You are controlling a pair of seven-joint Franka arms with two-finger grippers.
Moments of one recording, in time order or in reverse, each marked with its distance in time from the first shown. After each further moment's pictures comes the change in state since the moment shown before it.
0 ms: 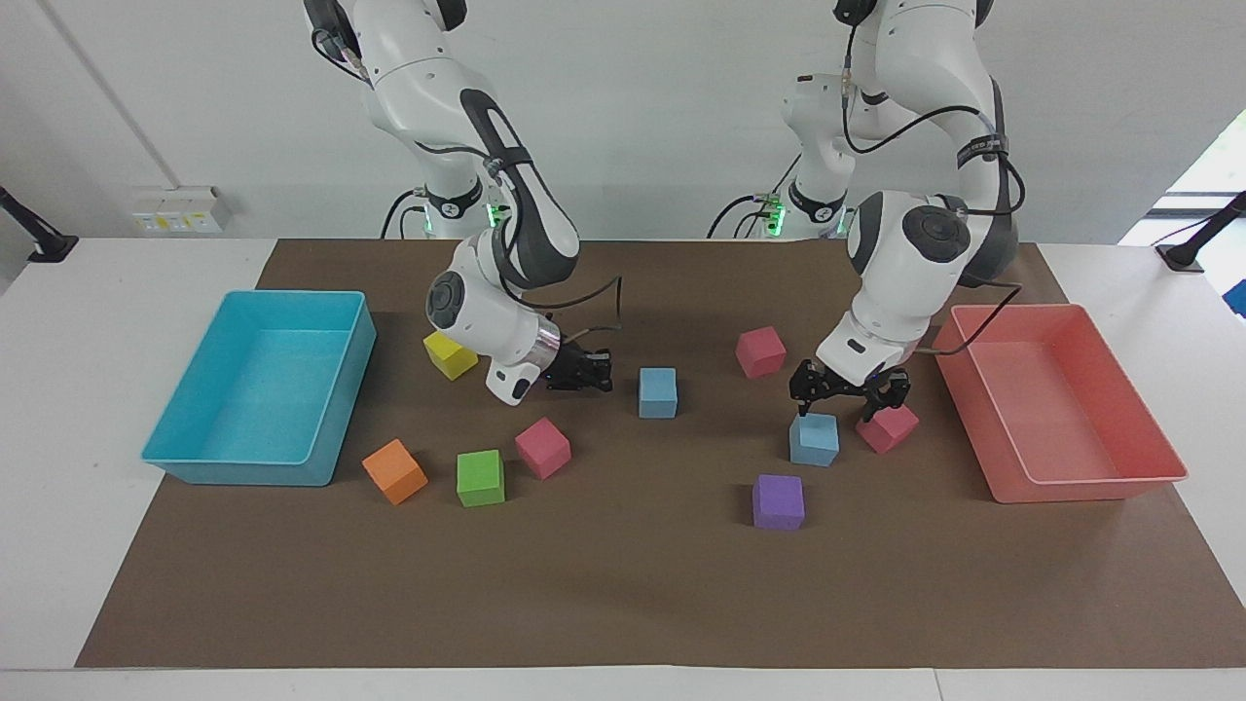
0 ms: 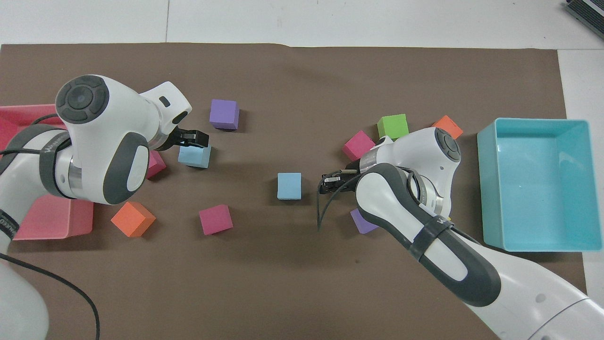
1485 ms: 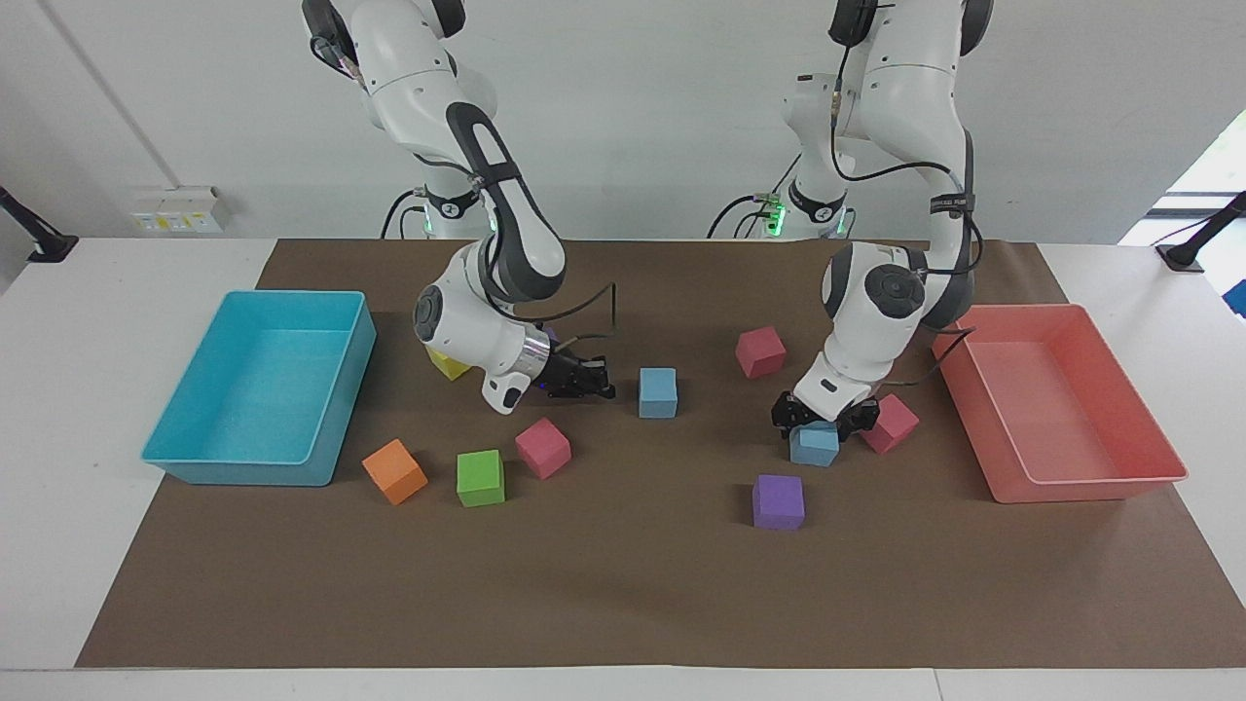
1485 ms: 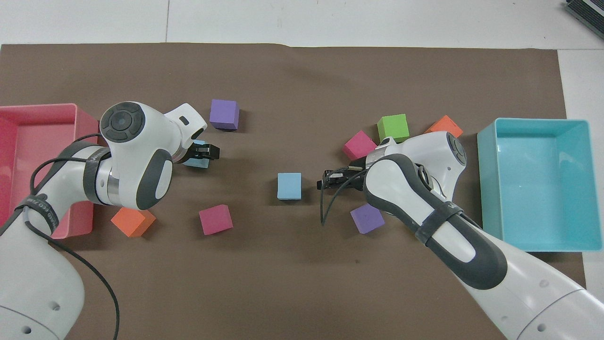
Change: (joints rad) left arm -0.015 0.089 0.009 -0.085 0.000 0.145 -0.040; right arm -0.002 0.025 -0.019 -0.005 0.176 0.019 -0.129
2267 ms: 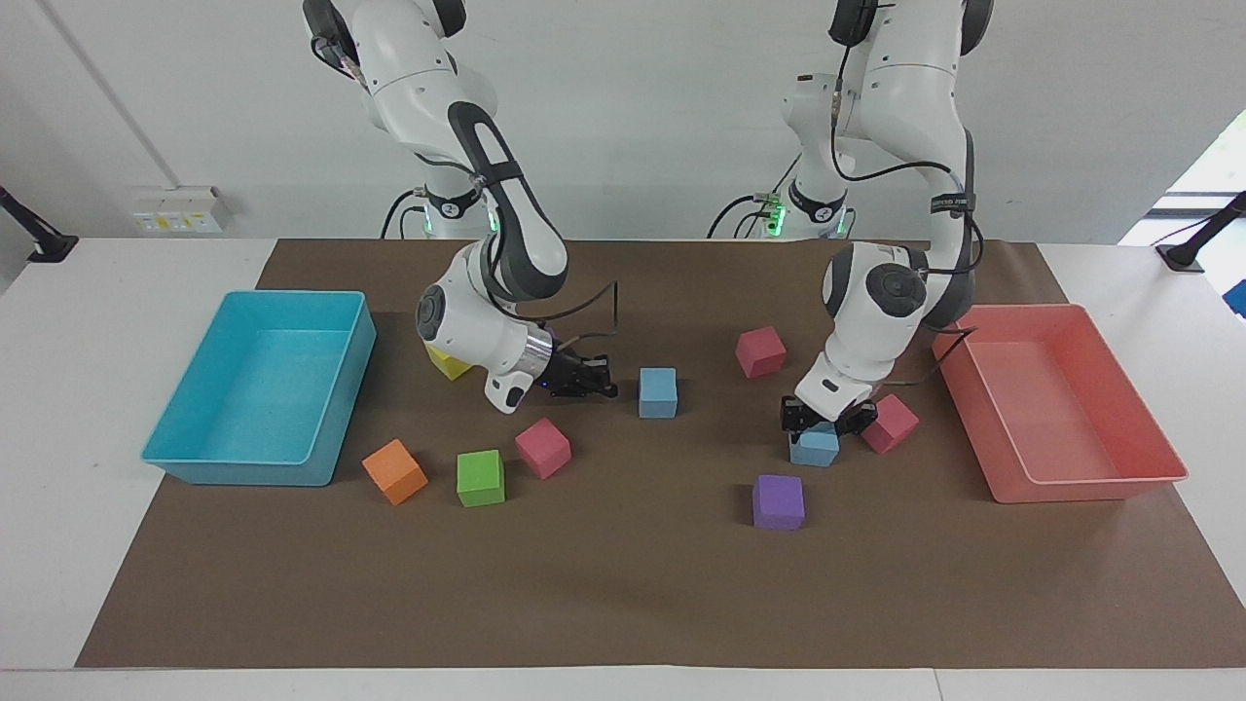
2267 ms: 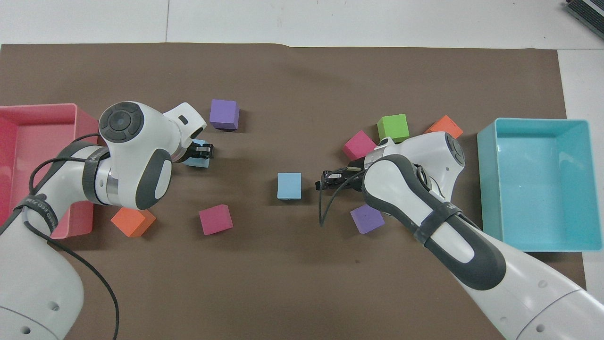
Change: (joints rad) left arm 0.000 -0.001 0.001 0.000 0.000 0.007 -0.001; right arm 0.003 0.000 0.002 0.000 0.004 0.000 0.000
